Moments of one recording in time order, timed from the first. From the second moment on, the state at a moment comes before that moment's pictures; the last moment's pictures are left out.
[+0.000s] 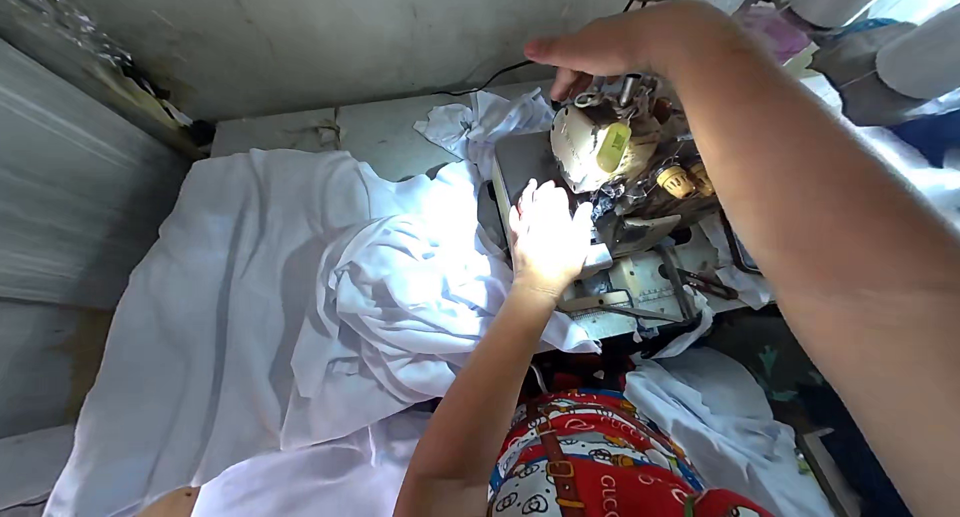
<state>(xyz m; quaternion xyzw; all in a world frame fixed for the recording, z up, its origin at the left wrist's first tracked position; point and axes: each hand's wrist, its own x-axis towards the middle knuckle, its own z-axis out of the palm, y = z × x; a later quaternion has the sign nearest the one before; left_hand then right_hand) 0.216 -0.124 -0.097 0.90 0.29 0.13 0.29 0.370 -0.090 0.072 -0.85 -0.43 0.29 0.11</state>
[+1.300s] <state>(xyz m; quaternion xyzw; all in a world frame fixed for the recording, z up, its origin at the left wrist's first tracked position) 0.218 -0.112 -0.090 0.90 0.28 0.21 0.26 0.358 -0.203 0.044 -0.67 -0.63 -0.09 0.40</state>
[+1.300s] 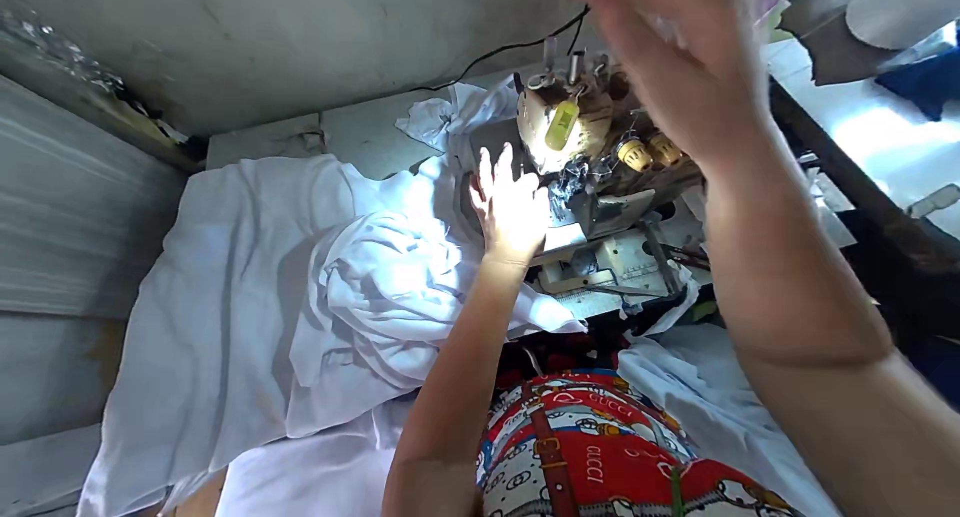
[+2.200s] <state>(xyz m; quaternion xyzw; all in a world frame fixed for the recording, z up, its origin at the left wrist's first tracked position) 0.060 -0.092 -0.058 0.88 0.05 0.17 0.44 0.289 -0.296 -0.109 -0.65 -0.50 0.22 0.53</state>
